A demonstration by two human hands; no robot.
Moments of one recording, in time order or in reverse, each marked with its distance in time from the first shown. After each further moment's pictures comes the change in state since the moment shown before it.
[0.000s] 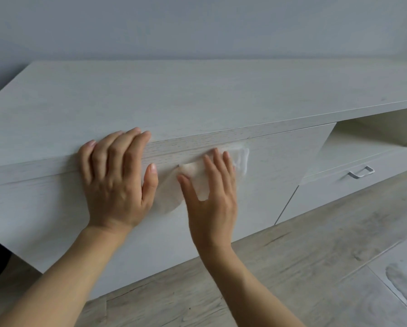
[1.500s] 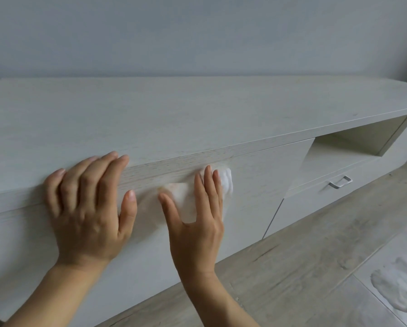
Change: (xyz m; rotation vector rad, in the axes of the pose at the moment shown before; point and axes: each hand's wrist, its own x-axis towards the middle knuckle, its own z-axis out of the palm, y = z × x) left_hand -0.001 -0.001 0.000 -0.041 -0.009 0.013; right_hand 0.002 -0.001 0.012 0.044 0.145 0.049
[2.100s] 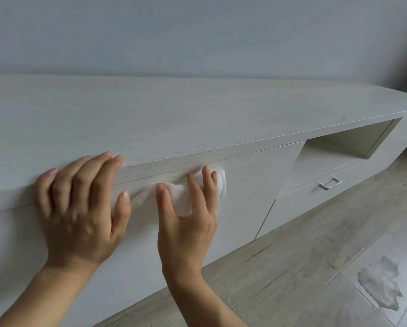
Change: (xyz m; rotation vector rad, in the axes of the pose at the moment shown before) left_hand -0.005 -0.003 0.003 -0.110 -0.007 0.000; right_hand 0.002 -0.021 -0.001 0.142 -0.017 0.256
